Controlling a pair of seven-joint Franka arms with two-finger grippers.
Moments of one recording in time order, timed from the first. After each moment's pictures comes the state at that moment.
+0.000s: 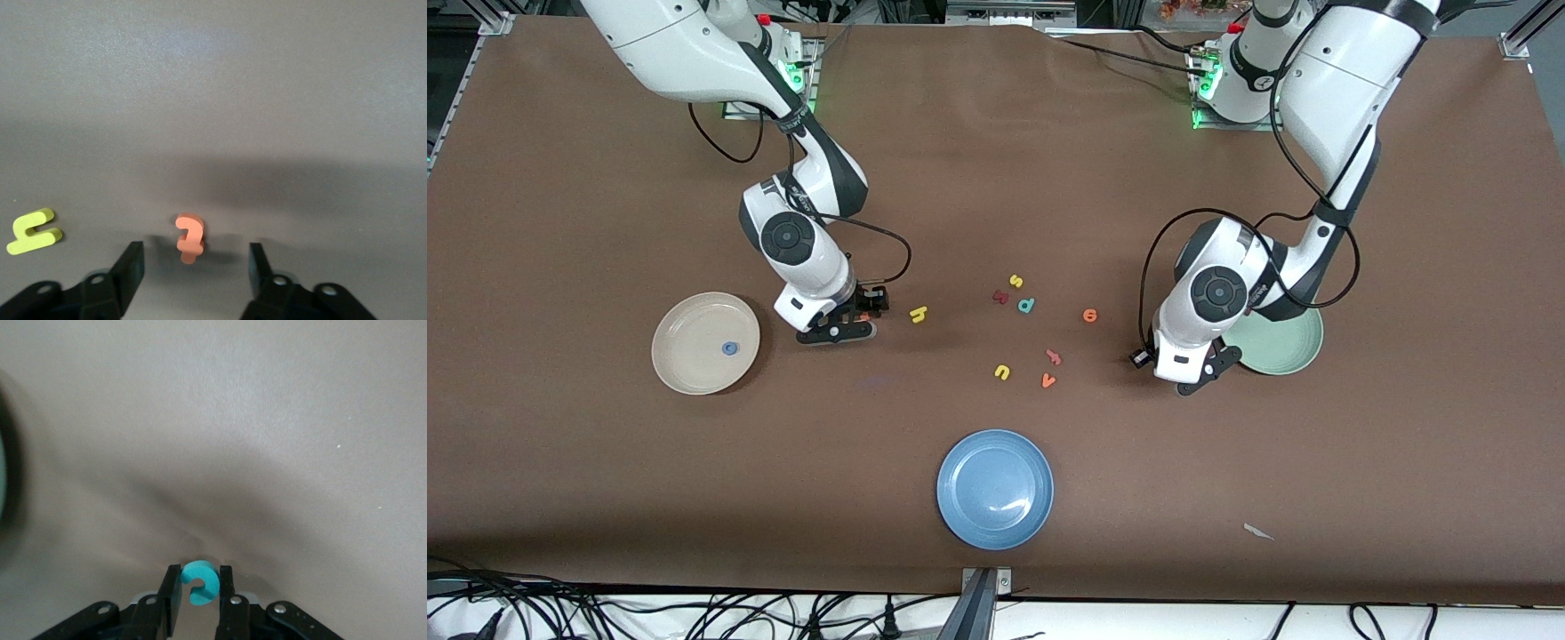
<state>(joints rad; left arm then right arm) -0.13 0.64 -0.25 -1.78 0.18 2.31 -1.06 0.24 0.53 0.22 -2.03 -0.16 2.54 0.43</state>
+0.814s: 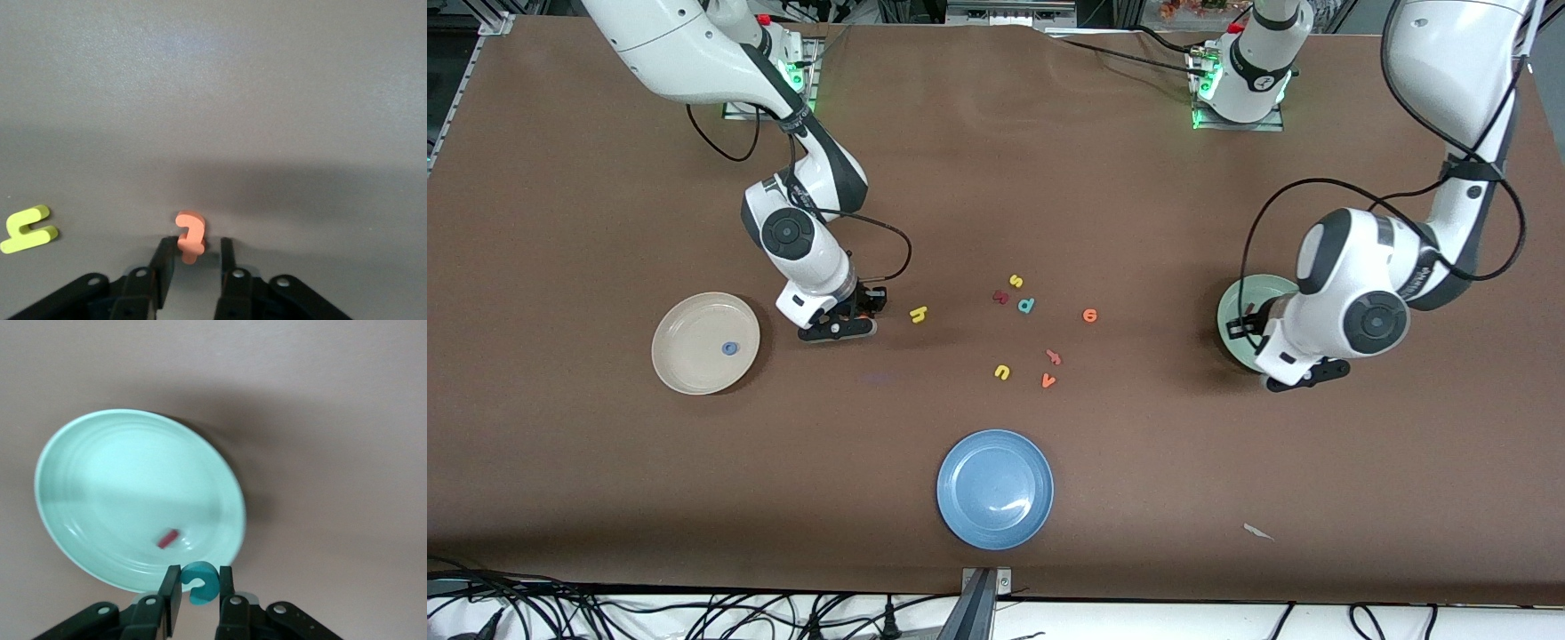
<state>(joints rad) 0.12 0.49 -0.26 -1.76 0.09 1.89 -0.38 0.24 0.53 0.22 -2.05 -0.16 2.58 0.43</state>
